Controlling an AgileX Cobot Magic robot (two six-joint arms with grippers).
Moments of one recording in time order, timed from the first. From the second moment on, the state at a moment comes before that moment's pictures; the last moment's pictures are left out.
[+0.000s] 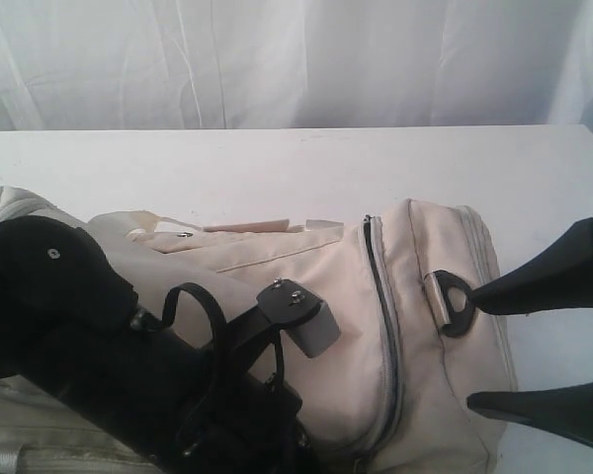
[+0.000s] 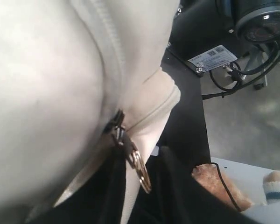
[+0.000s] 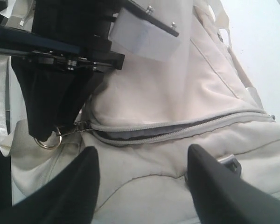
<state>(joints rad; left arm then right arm) -0.93 1.47 -0.78 -1.22 0.77 1.02 0.46 0.75 -0.76 0.66 1.06 -1.33</state>
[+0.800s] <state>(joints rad) -0.93 1.45 -0.78 -1.22 0.83 1.02 0.64 0.75 -0.76 0.64 1.09 -1.36</state>
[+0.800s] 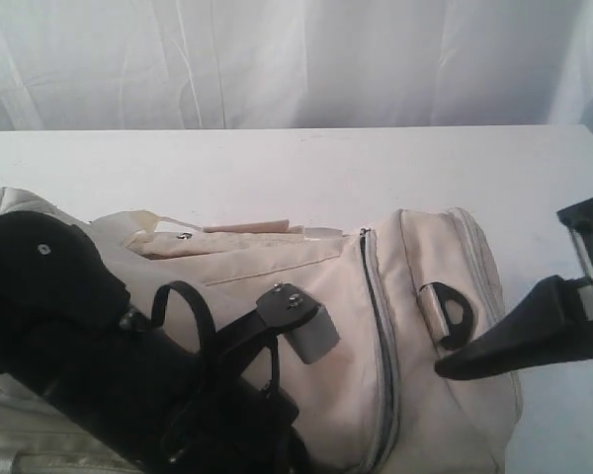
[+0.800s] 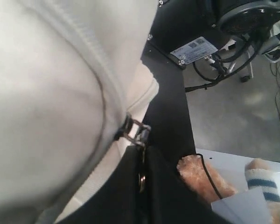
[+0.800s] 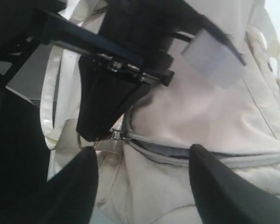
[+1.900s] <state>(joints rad) -0.93 1.35 -0.82 -1.22 0.93 1.01 0.87 0.93 -0.76 0.48 0.86 -1.69</state>
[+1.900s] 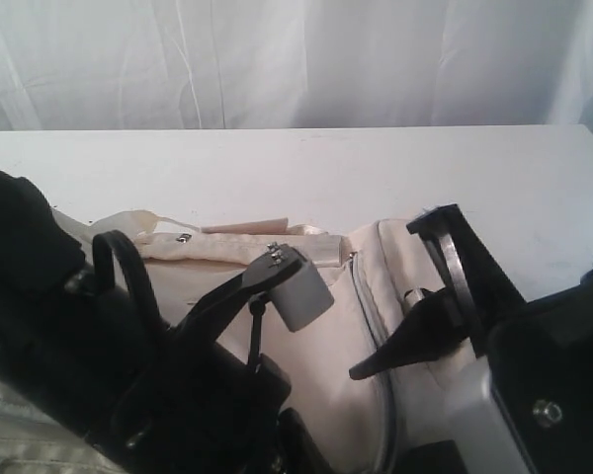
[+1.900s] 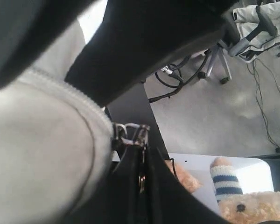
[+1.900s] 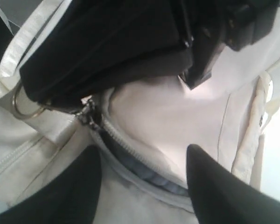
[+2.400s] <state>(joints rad) -0.92 1.23 -0.82 -1.10 0.84 0.82 0.89 0.96 -0.76 0.33 0.80 -1.39</state>
